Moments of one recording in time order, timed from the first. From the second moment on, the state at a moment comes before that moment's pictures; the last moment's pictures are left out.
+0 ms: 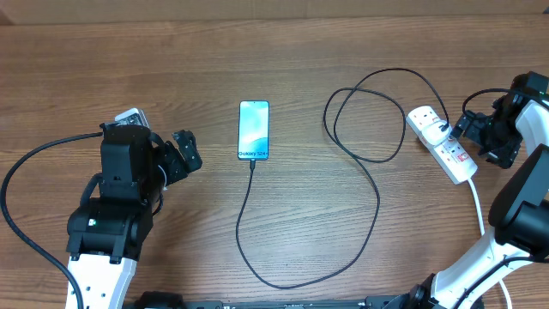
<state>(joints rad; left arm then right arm) -0.11 0.99 1.00 -0.79 -0.09 -0.52 -0.47 2.04 1.48 -0.90 -0.04 0.15</state>
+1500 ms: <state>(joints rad) -0.11 0.99 1.00 -0.79 -0.09 -0.52 -0.48 2.05 1.49 -1.00 -0.08 0.17</state>
